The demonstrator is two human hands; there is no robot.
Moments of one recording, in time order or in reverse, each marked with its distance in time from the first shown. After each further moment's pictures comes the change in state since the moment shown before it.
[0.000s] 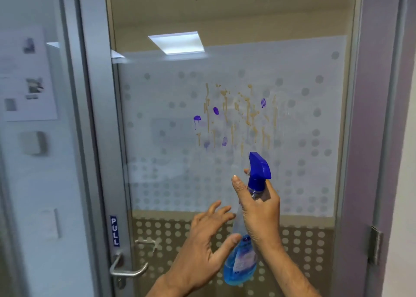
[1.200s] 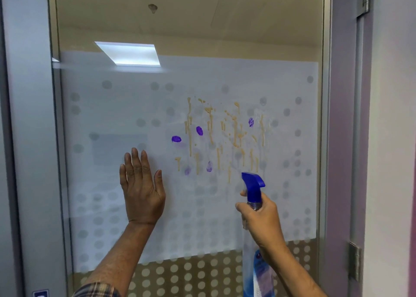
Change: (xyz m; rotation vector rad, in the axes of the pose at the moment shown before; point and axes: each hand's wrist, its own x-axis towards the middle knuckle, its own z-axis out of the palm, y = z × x) left_hand 0.220 -0.188 -0.052 0.561 0.855 0.095; right_hand 0.089 0.052 -0.002 -0.329 0.088 0.095
